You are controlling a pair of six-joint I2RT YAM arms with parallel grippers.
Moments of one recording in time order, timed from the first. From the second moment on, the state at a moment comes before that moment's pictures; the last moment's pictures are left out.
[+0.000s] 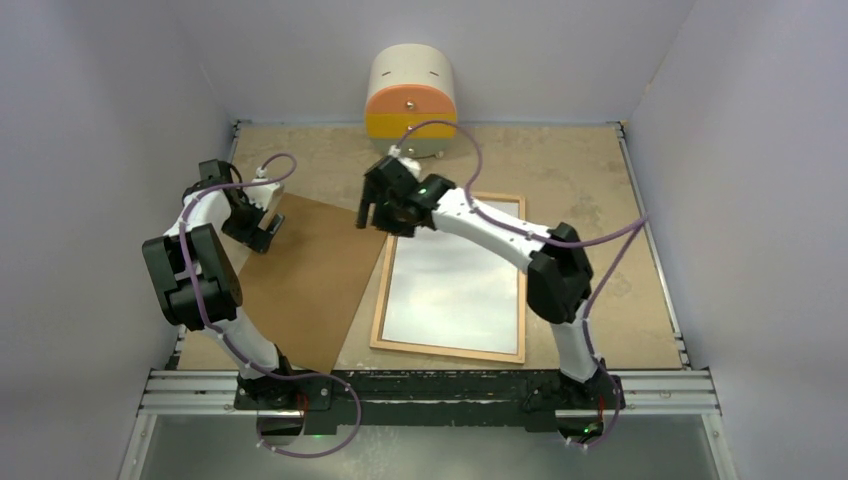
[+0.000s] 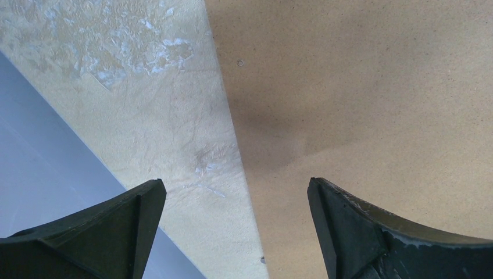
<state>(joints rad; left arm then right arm) 0.34 1.75 1.22 -0.67 0.13 0.81 0.84 1.99 1.79 -0.73 0.12 0.95</state>
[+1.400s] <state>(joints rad) 0.42 1.76 1.08 -0.39 -0.07 0.82 0.97 2.13 1.61 -0.56 0.09 1.02</state>
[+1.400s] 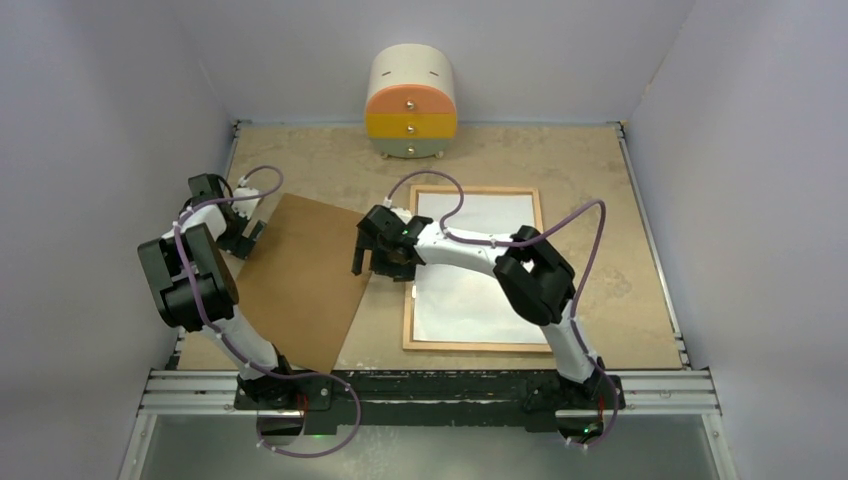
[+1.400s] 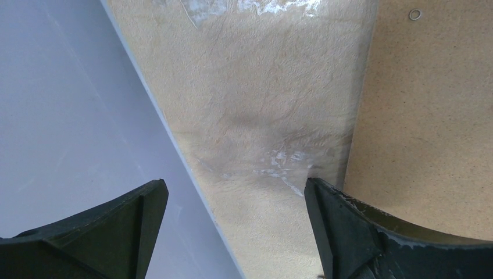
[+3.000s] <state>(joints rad) 0.36 1.81 1.10 -0.50 -0.02 0.98 0.95 2.04 1.15 0.56 -0.18 1.50</state>
